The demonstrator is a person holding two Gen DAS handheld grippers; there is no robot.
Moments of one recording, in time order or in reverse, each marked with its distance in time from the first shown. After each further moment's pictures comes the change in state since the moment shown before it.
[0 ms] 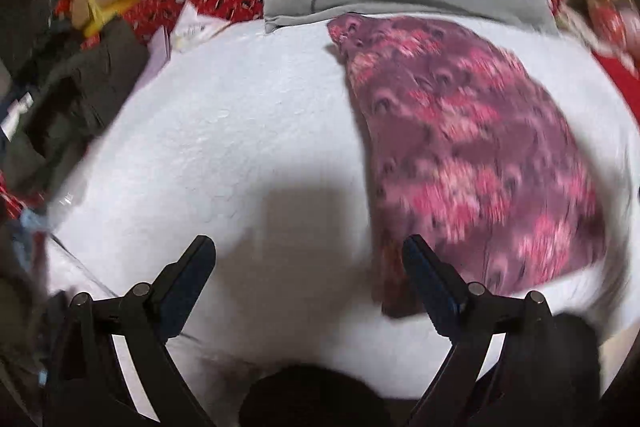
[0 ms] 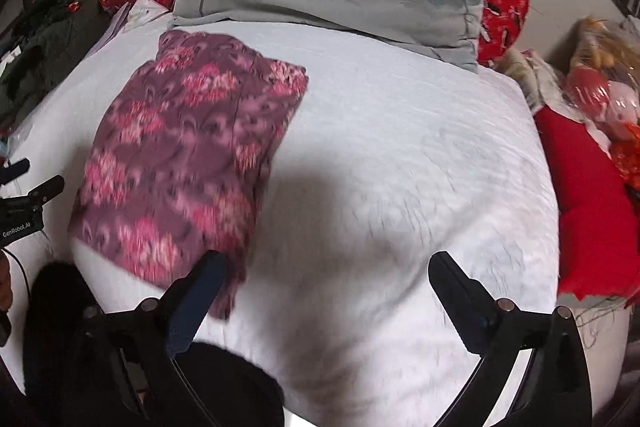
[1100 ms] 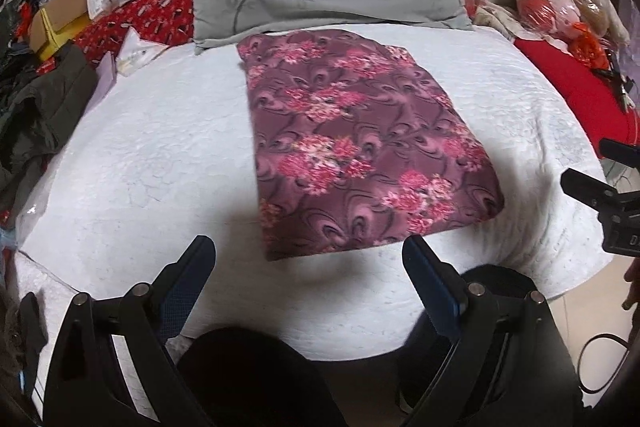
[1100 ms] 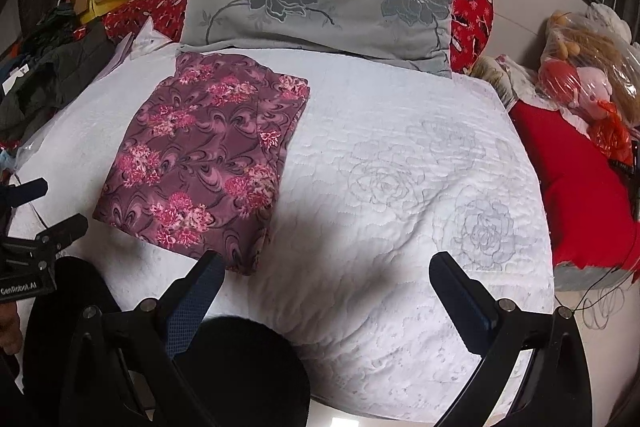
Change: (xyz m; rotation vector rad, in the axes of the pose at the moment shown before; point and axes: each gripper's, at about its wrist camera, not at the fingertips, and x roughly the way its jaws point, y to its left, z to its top) left arm -0.062 -0.048 -0.030 0.040 -0.053 -0.221; right arm -0.039 0.017 -0.048 0.087 -0.123 -0.012
